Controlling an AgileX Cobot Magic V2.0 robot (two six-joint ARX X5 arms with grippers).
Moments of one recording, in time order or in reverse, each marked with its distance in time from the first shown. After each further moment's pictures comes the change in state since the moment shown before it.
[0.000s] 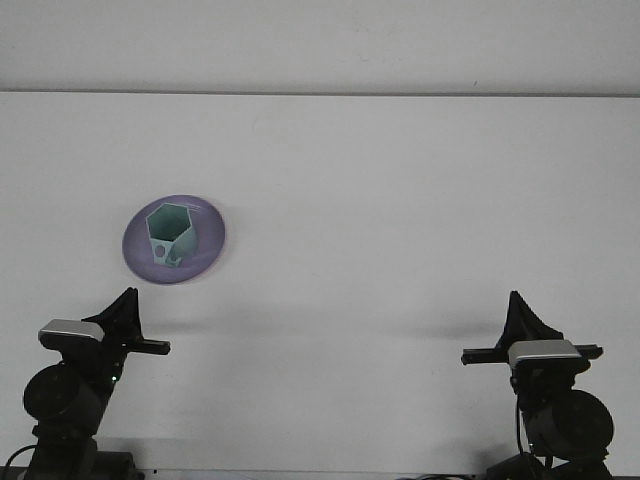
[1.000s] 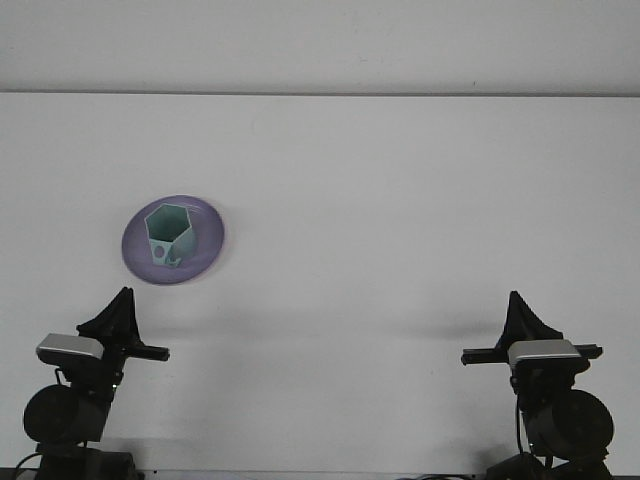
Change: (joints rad) left arm 0.000 -0.133 -0.137 0.138 0.000 0.090; right arm 0.000 0.000 0.000 0.000 -0.001 0.000
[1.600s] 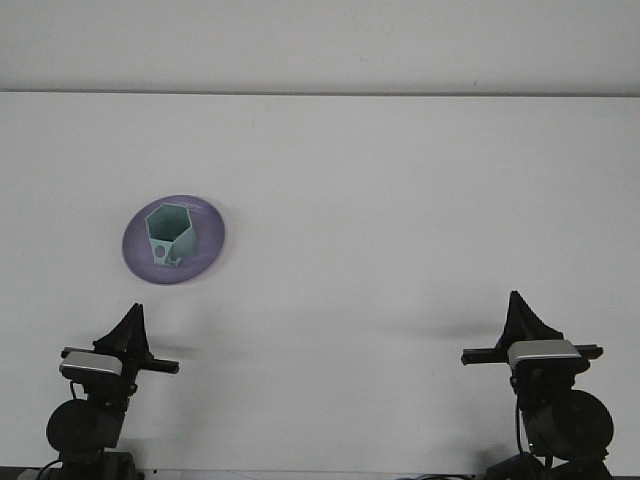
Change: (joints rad) left arm 0.006 -0.169 -0.214 0.048 0.000 0.053; right arm 0.000 0.000 0.000 0.000 0.000 0.000
